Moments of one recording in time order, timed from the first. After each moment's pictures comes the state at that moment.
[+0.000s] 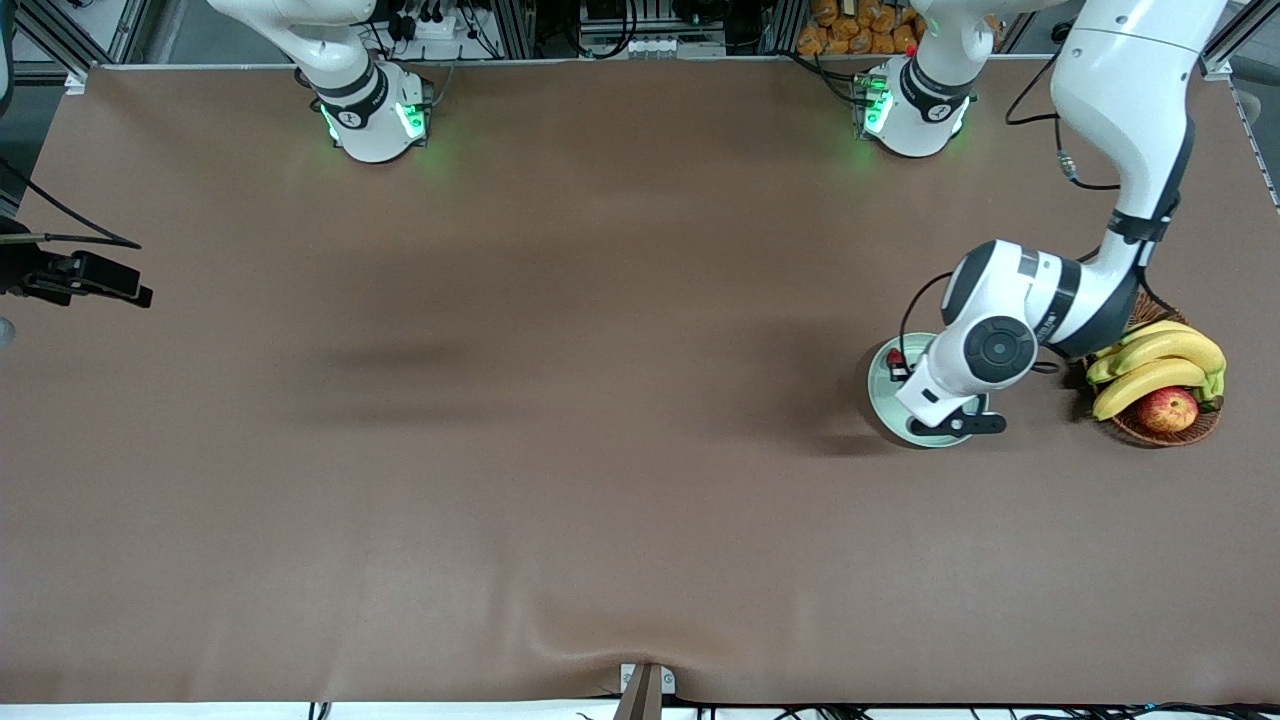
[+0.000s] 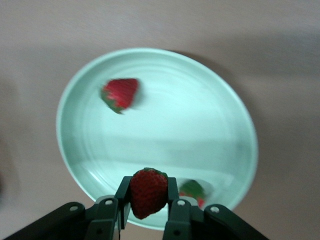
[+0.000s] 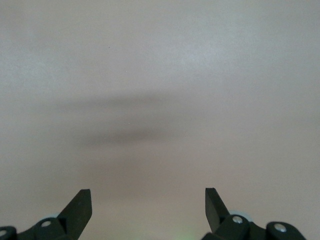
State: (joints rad) left arm 0.09 0.46 -0.31 -1.95 0.33 2.11 -0.42; right arm -0.08 0.10 -0.04 -1.53 0.03 1.50 -0.07
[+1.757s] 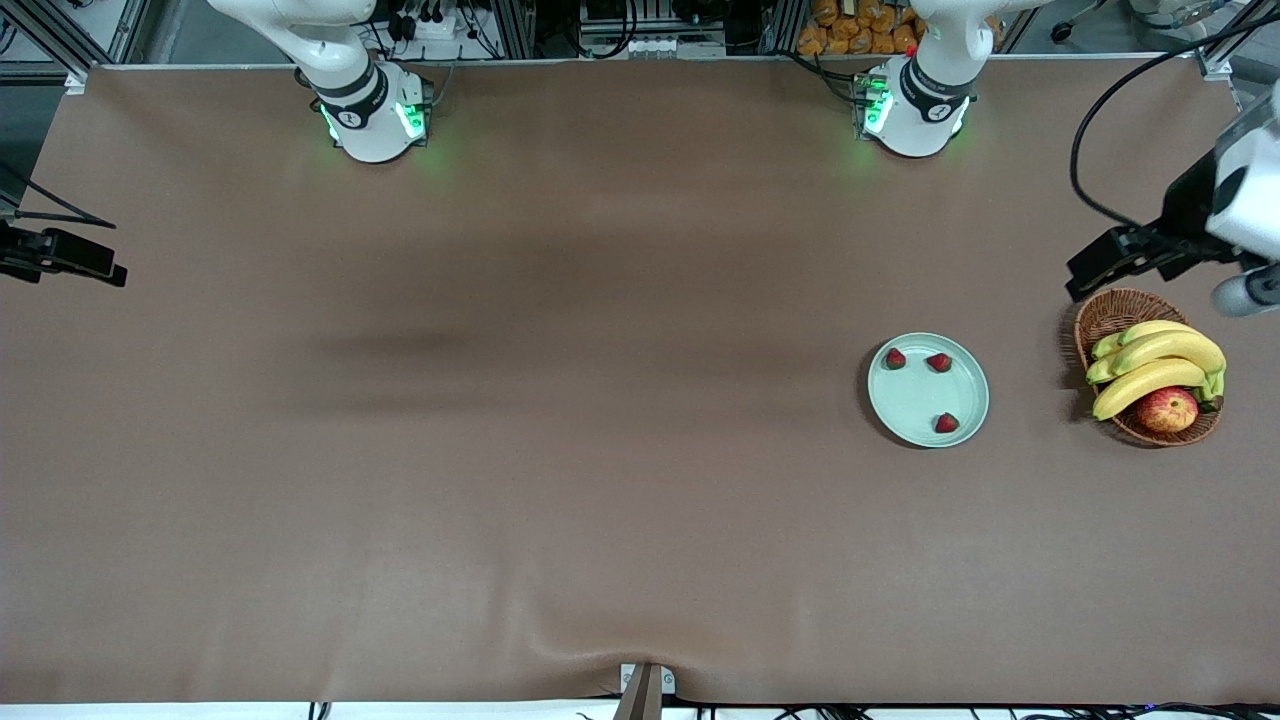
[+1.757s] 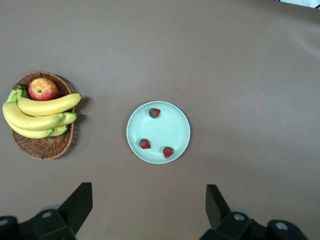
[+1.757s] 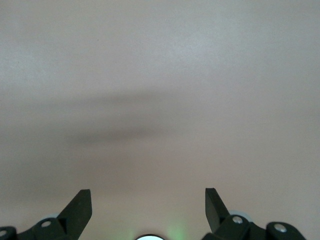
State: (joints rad) left arm 0.19 0.09 -0.34 -1.40 0.04 1.51 -0.39; right arm -0.09 0.09 -0.04 -1.49 0.00 1.44 -0.07
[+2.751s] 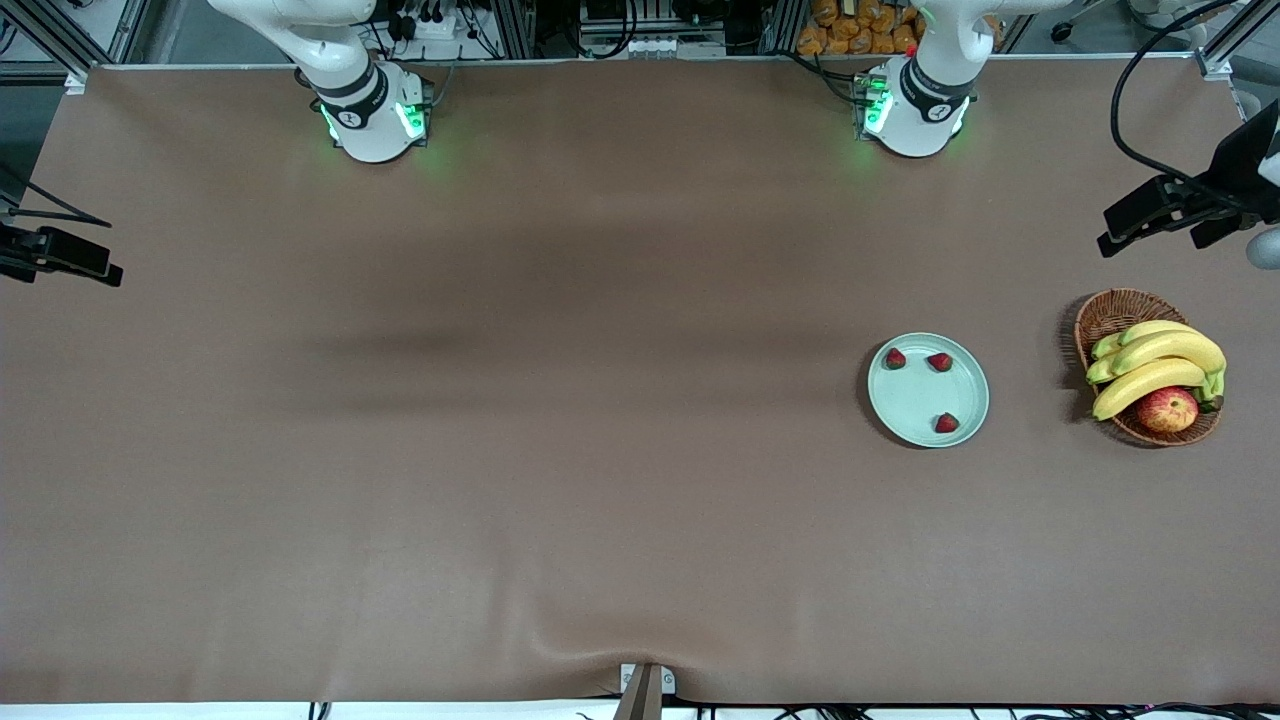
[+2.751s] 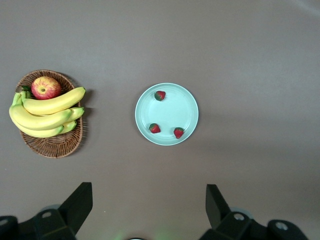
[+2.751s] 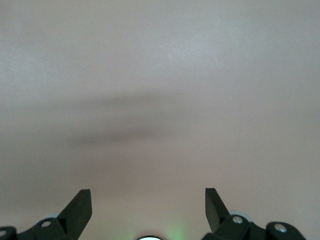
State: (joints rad) left arm -0.04 0.01 -0.02 -1.45 -0.02 1.46 -0.14; right arm -0.09 0.09 -0.04 -1.48 0.00 1.44 -0.07
